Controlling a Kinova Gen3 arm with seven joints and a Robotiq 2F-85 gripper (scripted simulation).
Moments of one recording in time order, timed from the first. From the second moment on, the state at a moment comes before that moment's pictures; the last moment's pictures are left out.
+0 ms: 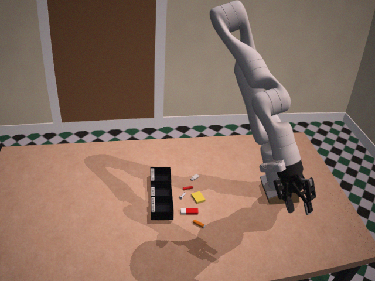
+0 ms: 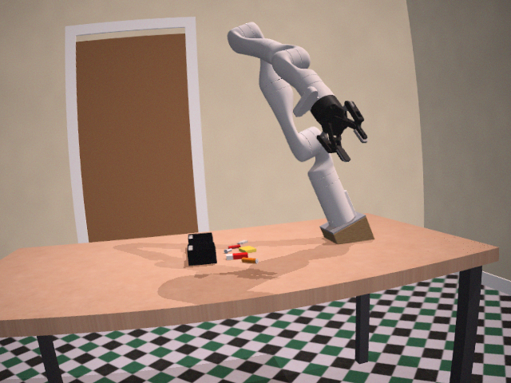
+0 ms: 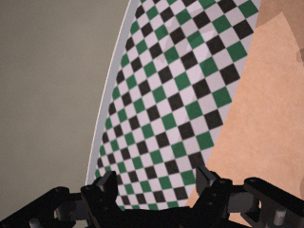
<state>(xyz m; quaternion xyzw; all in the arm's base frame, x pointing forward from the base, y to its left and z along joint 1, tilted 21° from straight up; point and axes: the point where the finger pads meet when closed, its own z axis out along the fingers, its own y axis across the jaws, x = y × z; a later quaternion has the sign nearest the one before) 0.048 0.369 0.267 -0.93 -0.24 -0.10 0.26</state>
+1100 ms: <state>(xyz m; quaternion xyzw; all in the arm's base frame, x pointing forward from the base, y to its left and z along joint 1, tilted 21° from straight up) 0.151 0.327 0.201 -0.97 0.05 -0.07 0.25</state>
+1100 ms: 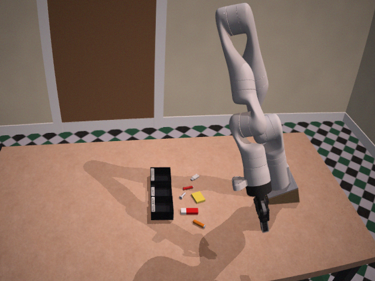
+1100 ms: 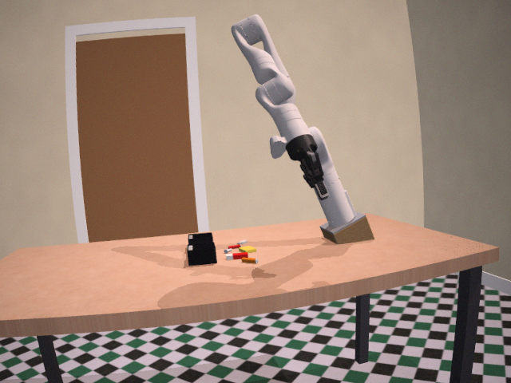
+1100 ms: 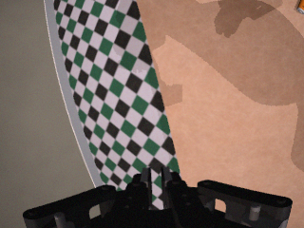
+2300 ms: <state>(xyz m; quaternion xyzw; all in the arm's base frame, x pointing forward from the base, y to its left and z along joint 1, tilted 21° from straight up) 0.264 0.197 0.231 -0.72 0.66 -0.02 0.22</state>
